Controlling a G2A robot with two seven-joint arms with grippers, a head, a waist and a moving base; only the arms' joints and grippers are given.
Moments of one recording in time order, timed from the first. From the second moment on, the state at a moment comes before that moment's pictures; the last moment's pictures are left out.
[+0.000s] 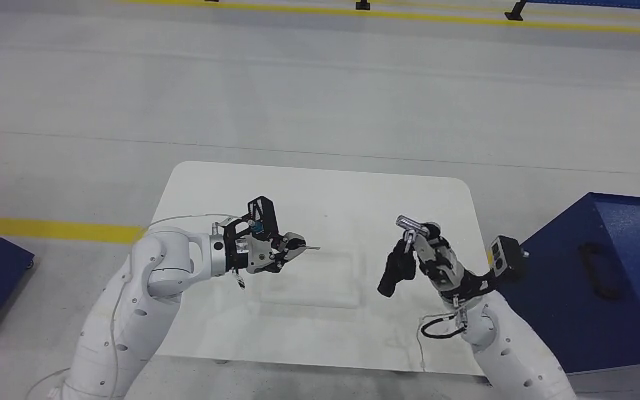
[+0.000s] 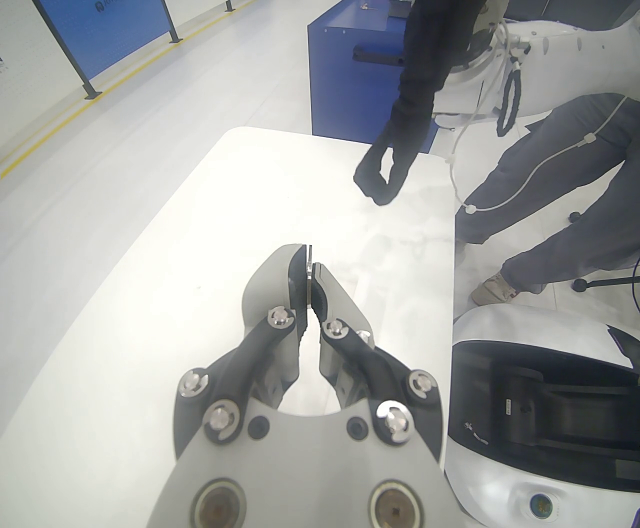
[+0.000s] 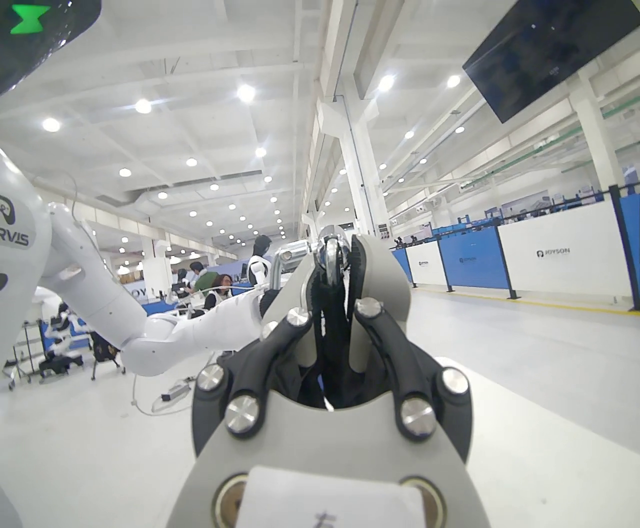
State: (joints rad) left arm 0.92 -1.15 -1.17 -1.52 0.89 -1.01 -0.49; right arm -1.20 -0.98 1.11 -1.47 -0.77 -1.01 -0.74
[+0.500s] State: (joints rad) left arm 0.92 -1.15 -1.17 -1.52 0.89 -1.01 -0.49; right arm -1.12 -0.90 0.87 -1.47 0.59 -1.01 0.19
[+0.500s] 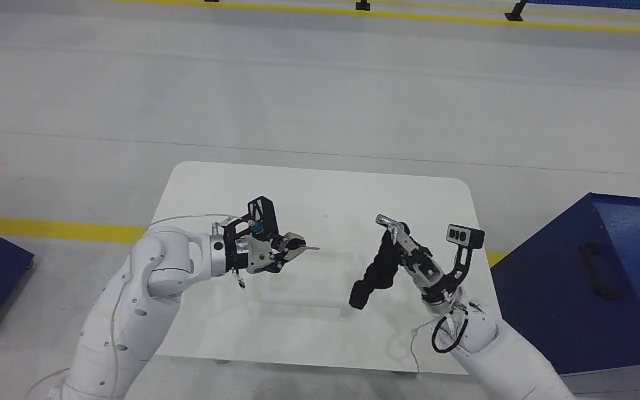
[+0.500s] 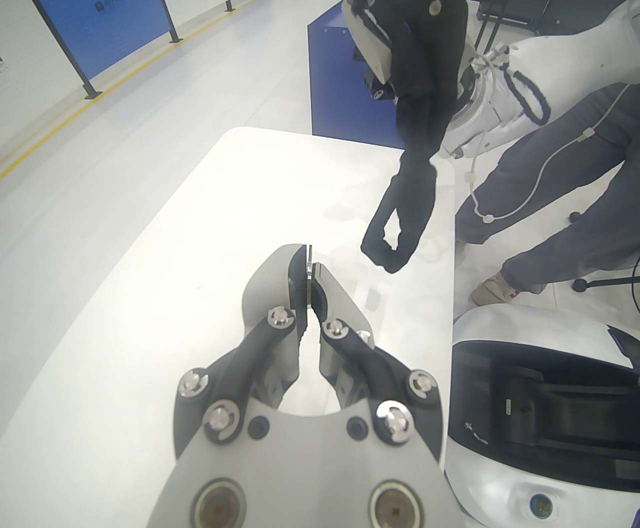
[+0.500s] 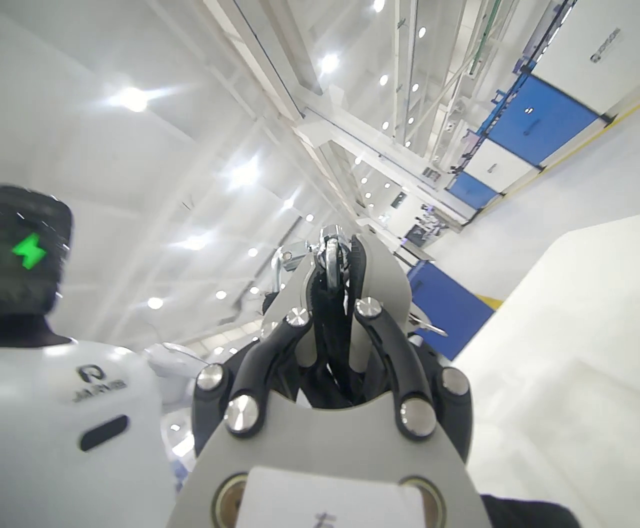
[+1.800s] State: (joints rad) left arm 0.92 -1.15 -1.17 -1.52 0.89 -1.01 -0.49; right arm -1.16 -0.85 1.08 -1.30 1.52 0.12 1.45
